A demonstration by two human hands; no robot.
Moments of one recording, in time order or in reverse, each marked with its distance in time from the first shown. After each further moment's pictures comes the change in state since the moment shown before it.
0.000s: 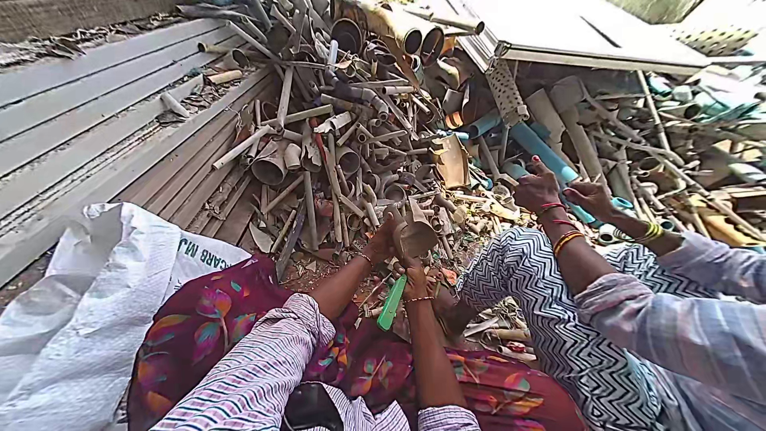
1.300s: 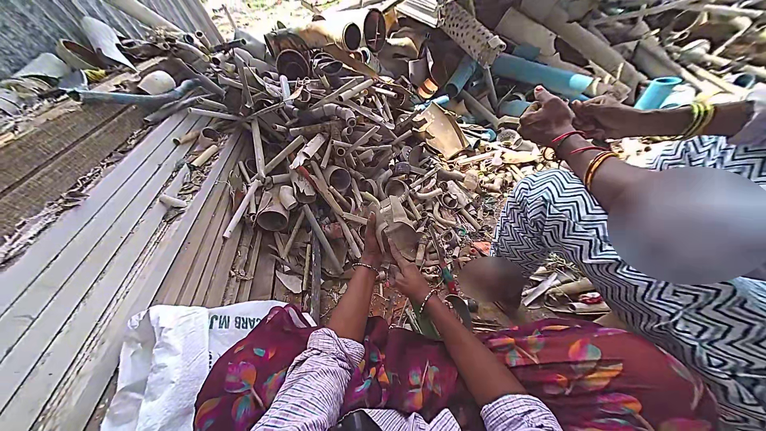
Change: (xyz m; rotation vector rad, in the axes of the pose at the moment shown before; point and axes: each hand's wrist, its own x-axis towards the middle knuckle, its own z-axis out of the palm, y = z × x) left_hand 0.015 0.015 -0.030 0.161 0.191 0.119; right_hand 0.092 0.066 -0.033 -1.155 -0.402 -0.420
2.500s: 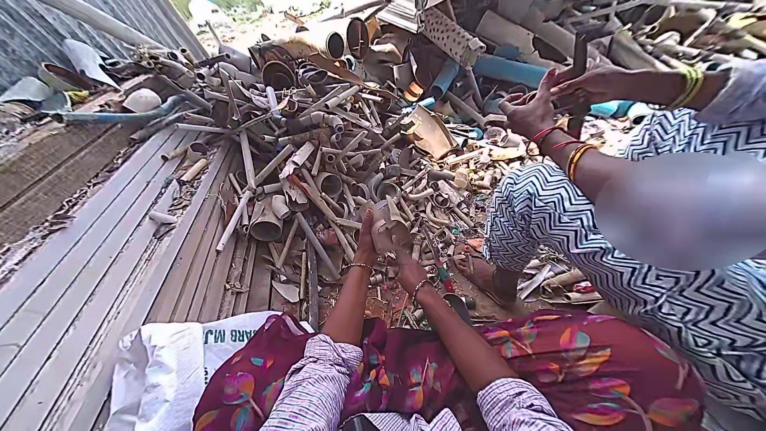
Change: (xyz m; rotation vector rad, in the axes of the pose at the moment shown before) left_hand 0.011 0.004 0.005 0.136 -0.058 -0.016; right_hand 0.003 -0.003 -0.015 -0.332 -0.007 0.210
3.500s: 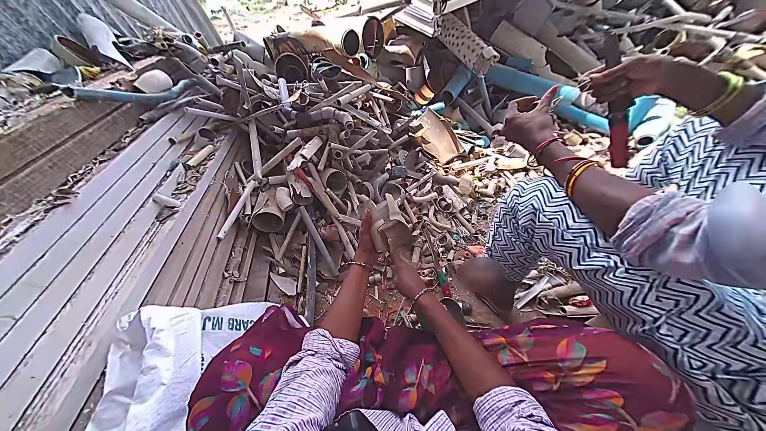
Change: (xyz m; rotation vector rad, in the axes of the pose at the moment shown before) left_hand -0.001 0.002 -0.006 -0.159 -0.014 0.043; right_hand 0.002 -0.001 0.009 0.086 -0.011 -0.108
